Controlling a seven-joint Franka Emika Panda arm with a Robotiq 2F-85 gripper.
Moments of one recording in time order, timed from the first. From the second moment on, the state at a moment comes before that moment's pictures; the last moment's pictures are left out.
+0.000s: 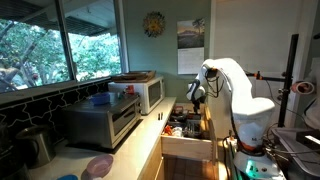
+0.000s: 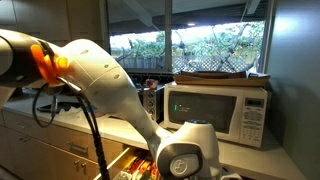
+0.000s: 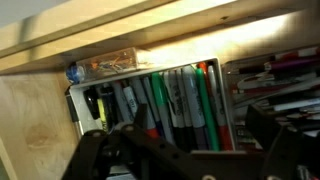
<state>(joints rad) -0.79 0.62 -0.23 -1.81 -0.23 2.54 -0.65</state>
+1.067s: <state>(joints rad) -0.82 0.80 -0.17 -1.63 -0.22 2.55 -0.67</state>
